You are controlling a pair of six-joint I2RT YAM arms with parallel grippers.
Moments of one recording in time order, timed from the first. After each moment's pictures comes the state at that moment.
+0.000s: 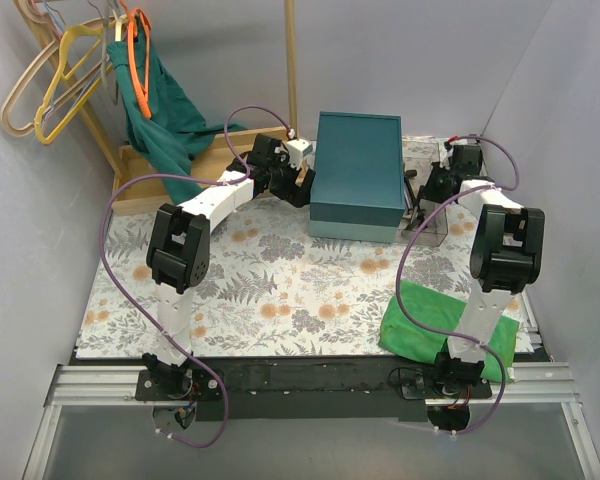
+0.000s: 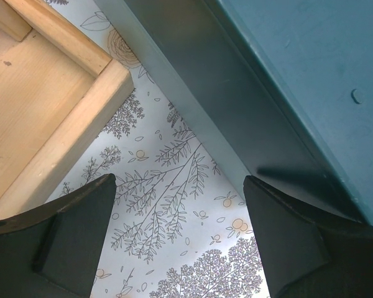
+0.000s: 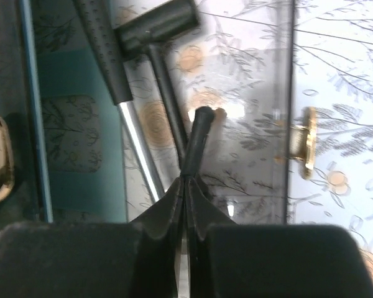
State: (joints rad) left arm -0.44 2.12 1.73 -0.35 0.34 0.12; right arm -0.08 1.96 1.37 -0.21 -0.23 0.23
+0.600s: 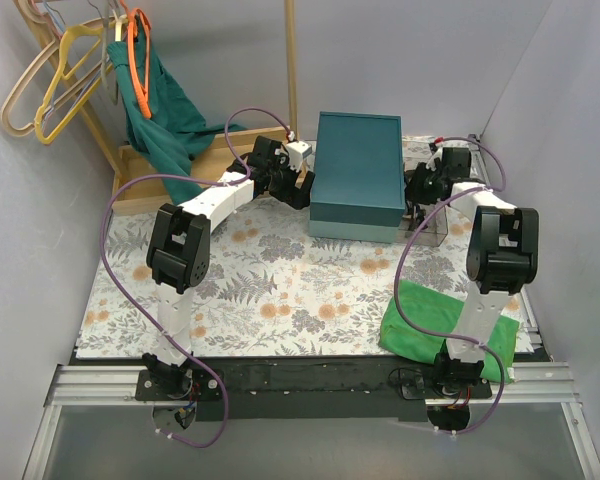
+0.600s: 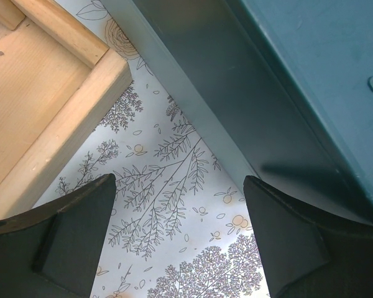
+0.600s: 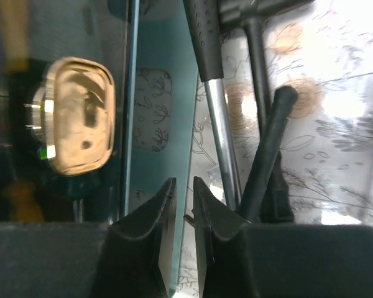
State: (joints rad) left arm -0.44 2.12 1.71 -0.36 0.33 0.12; right arm -0.03 1.96 1.34 -0.17 -0.39 0.27
